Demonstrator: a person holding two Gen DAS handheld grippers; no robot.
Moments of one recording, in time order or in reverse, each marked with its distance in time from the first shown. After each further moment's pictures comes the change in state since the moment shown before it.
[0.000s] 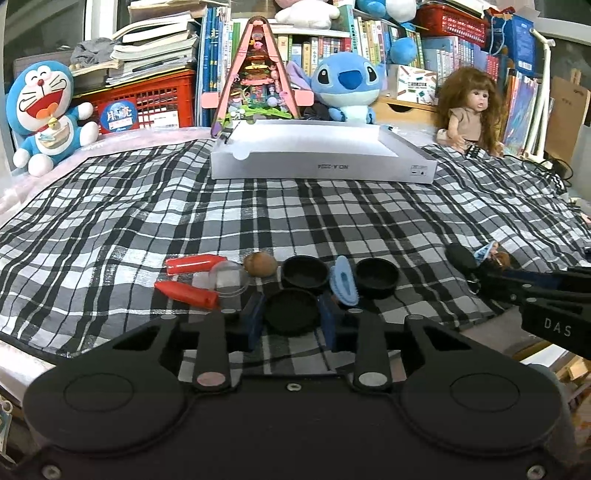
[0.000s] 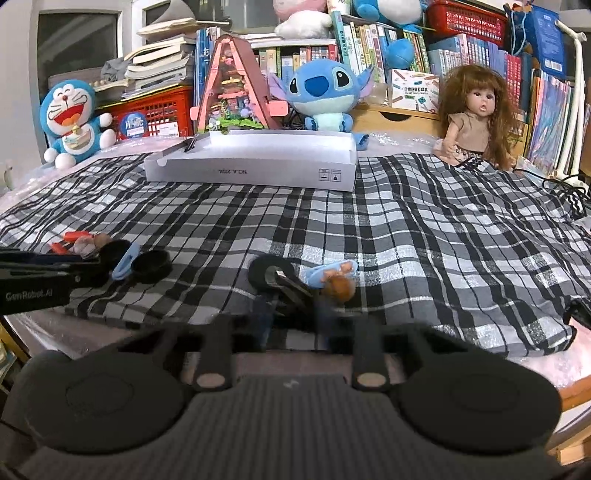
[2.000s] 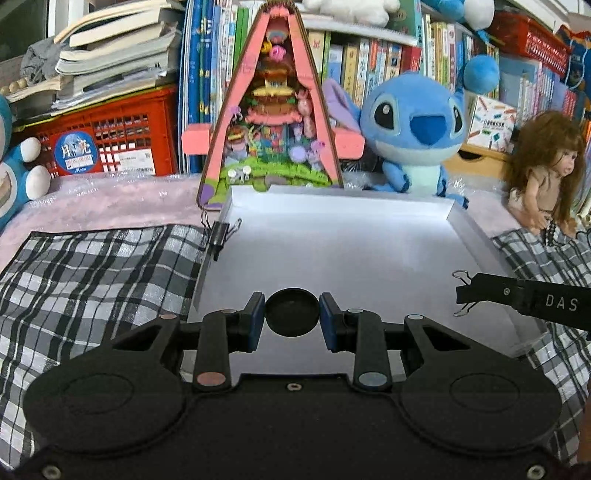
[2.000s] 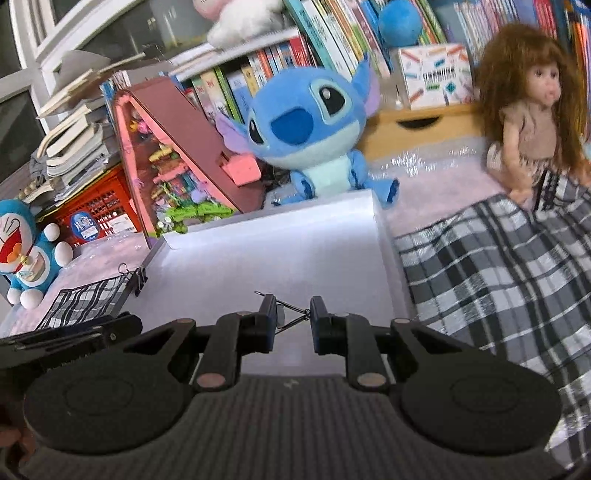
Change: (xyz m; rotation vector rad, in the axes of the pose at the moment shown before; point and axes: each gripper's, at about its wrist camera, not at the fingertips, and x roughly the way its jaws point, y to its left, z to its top) left arm 0.196 0.034 0.199 -0.046 0.071 0.039; right arm 0.185 -0.044 0.177 0.292 0.084 0.080
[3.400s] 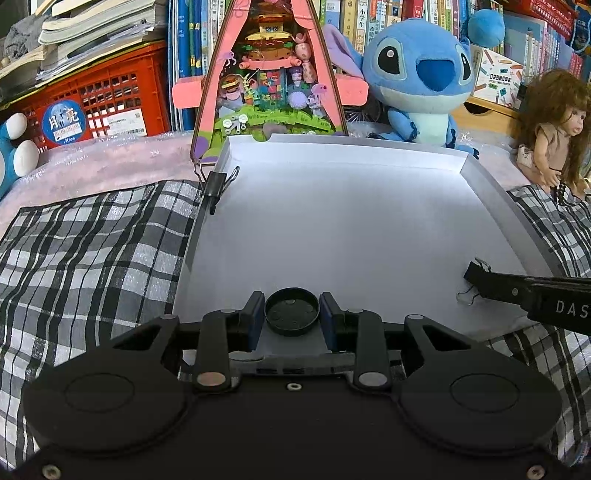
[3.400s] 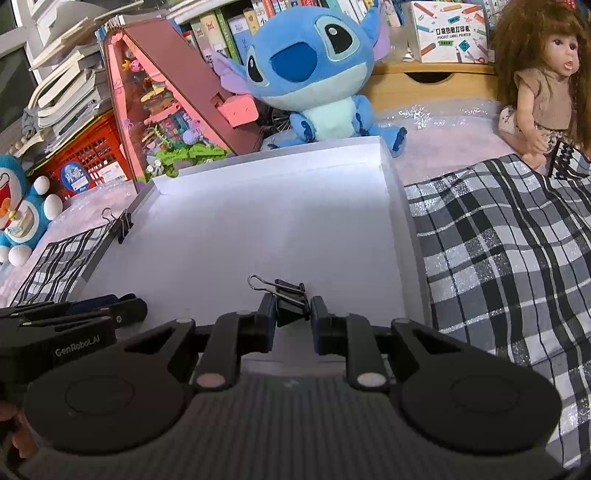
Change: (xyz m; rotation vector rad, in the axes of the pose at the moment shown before) left arm 0.022 0.002 -0.014 0.026 0.131 0.001; right arm 0.017 0.004 -0.012 -0.051 0.141 -0.019
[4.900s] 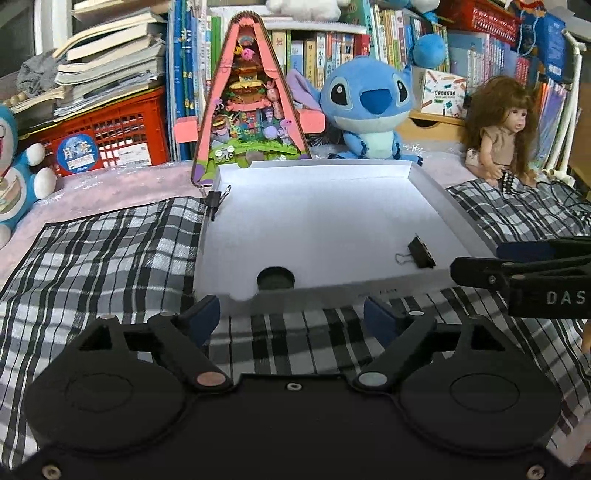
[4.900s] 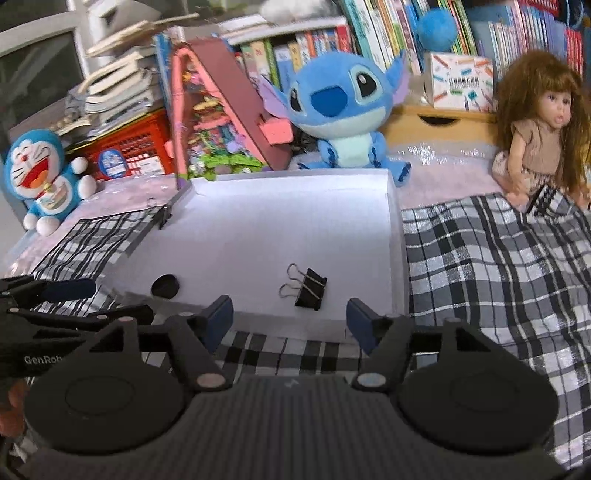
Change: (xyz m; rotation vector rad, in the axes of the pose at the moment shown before) left arm -0.096 -0.007 -0.049 0.070 -0.115 -0.045; right arm -0.073 0.011 -0.031 -0.162 -0.099 0.028
